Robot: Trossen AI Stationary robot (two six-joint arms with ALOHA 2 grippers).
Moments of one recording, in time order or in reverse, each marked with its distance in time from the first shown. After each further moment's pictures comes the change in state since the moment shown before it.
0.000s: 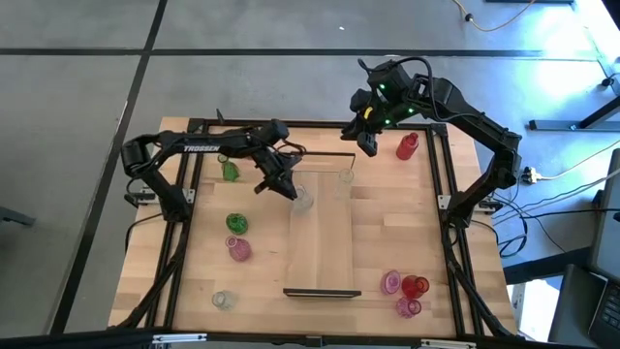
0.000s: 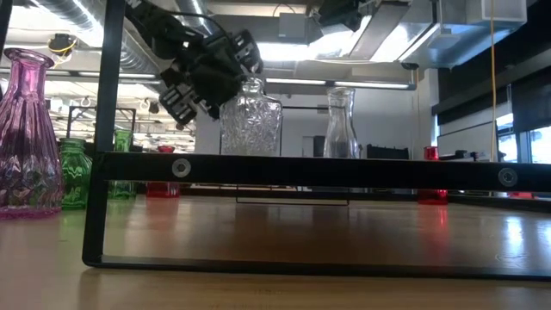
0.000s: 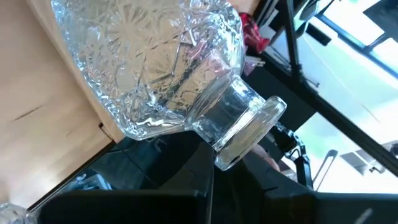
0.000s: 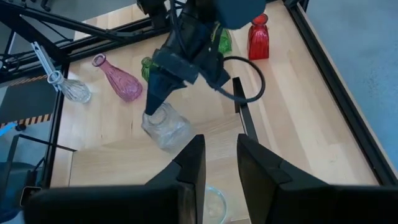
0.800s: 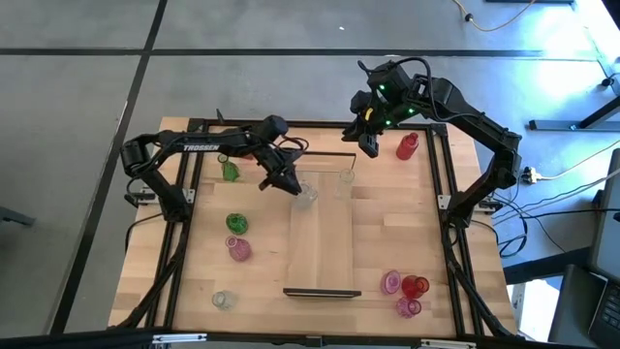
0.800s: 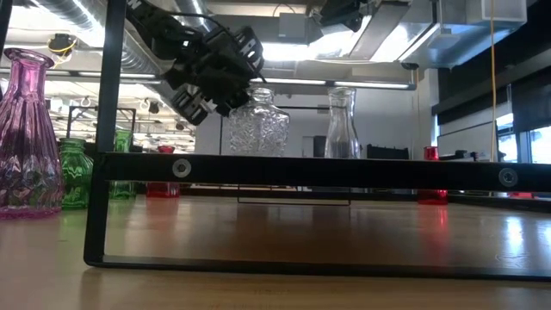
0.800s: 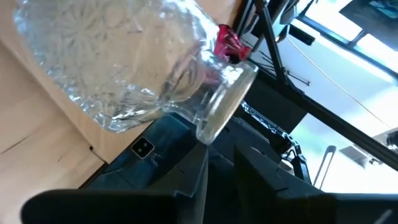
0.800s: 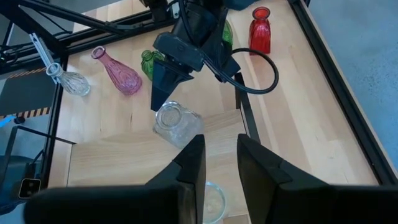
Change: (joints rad) left arm 0.011 -0.001 0.000 0.110 -0.026 0.002; right arm 0.000 0.000 0.000 -0.021 -0.001 -0.022
